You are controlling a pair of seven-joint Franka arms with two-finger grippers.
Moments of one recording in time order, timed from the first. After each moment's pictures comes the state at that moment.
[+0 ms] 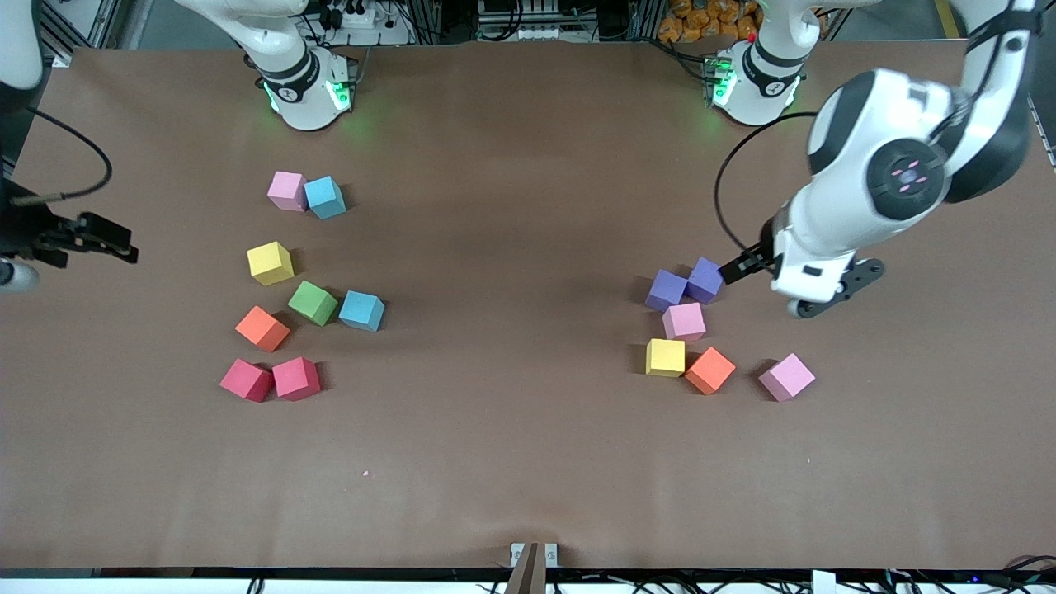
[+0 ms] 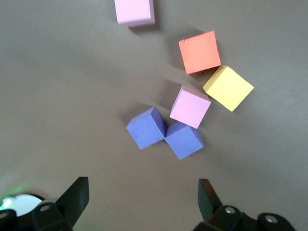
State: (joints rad) left arm -0.07 0.23 -0.29 -1.69 0.01 1.71 -0.94; right arm -0.10 0.12 0.05 -1.56 0.00 1.63 -0.11
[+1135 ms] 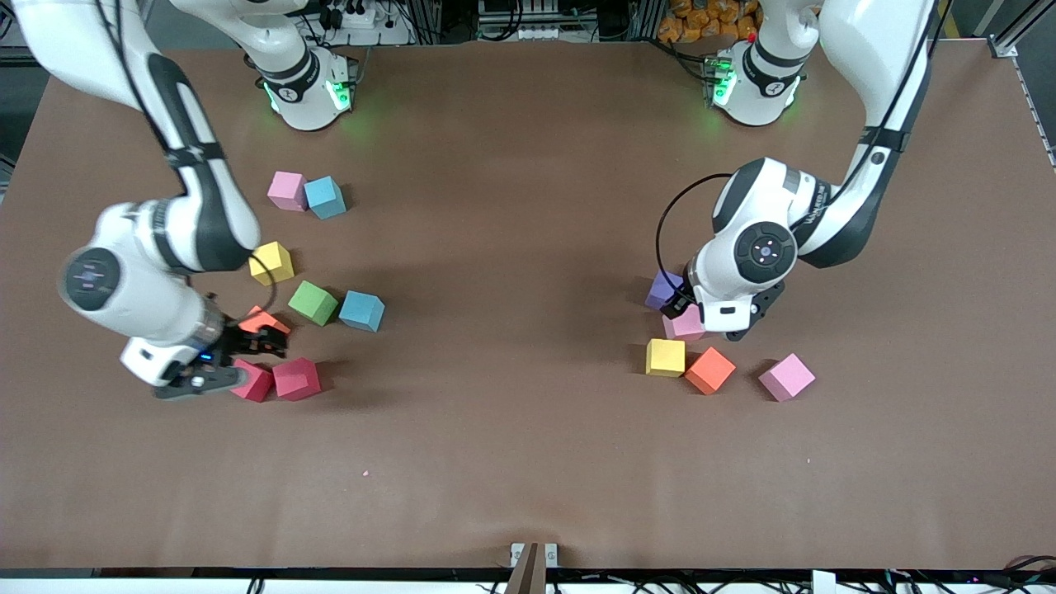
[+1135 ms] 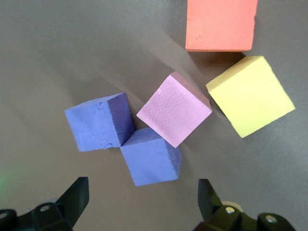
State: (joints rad) left arm -0.15 0.40 -0.29 -1.86 0.03 2.04 -1.28; right arm 0.06 0.45 0.05 -1.79 0.00 2.29 -0.12
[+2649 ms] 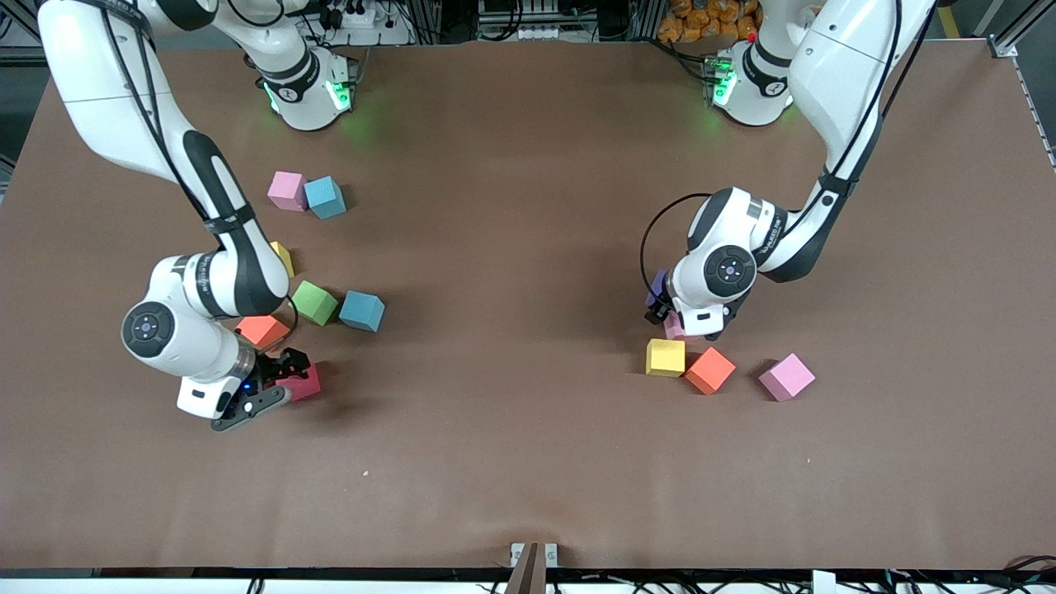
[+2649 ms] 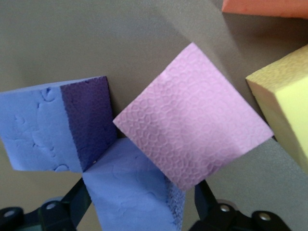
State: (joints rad) left arm -0.16 0.54 -0.29 -1.94 0.03 2.23 -1.39; right arm 0.02 0.65 0.05 -1.69 0.00 2.36 -0.44
